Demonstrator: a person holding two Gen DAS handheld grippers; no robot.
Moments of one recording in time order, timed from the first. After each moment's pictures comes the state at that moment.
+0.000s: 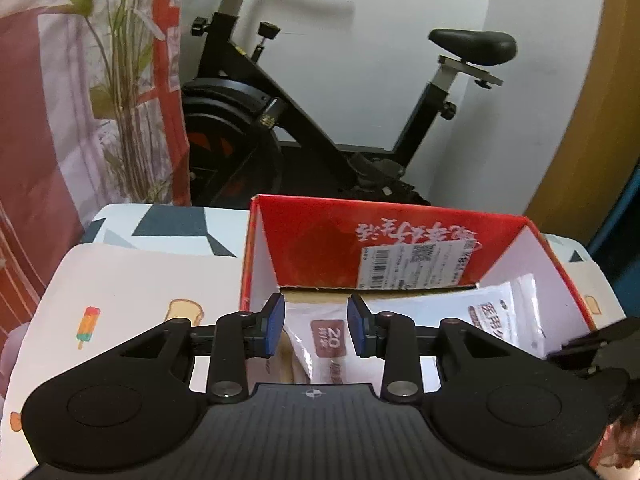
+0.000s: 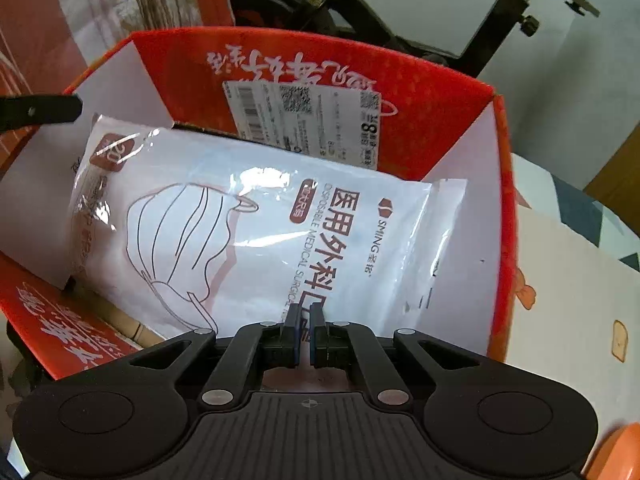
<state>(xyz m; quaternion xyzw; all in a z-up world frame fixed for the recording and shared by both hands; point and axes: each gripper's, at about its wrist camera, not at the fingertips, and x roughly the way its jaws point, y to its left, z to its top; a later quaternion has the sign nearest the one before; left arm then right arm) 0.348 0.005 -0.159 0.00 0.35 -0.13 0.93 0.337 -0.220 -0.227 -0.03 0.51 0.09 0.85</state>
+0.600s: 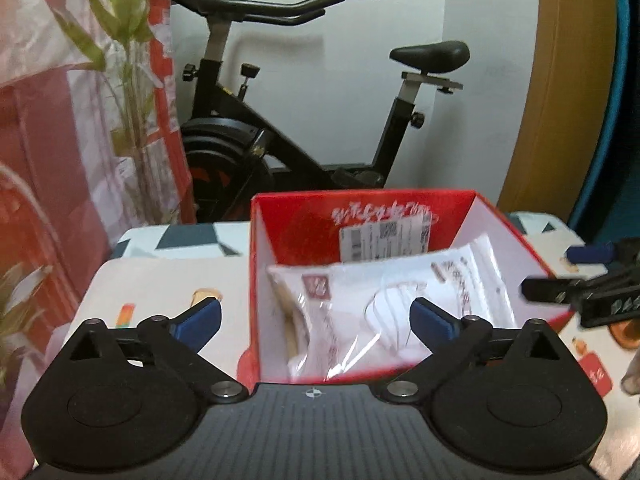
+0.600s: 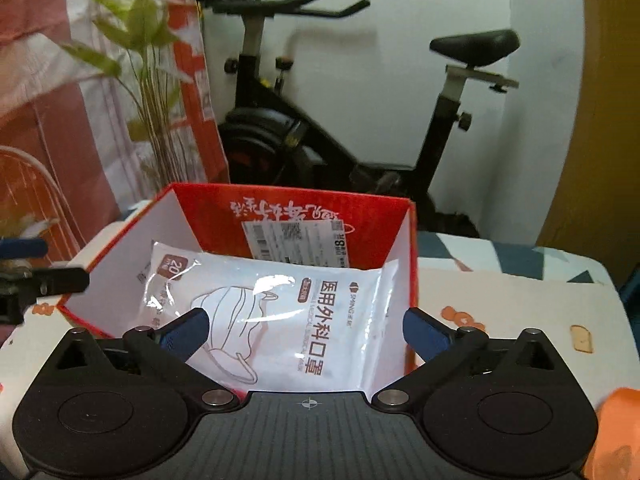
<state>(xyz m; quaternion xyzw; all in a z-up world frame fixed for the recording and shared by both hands) 0.252 0.011 -0.143 0.05 0.30 -0.14 0.94 0.235 -0.242 -0.151 0.03 0.33 0.06 0.94</state>
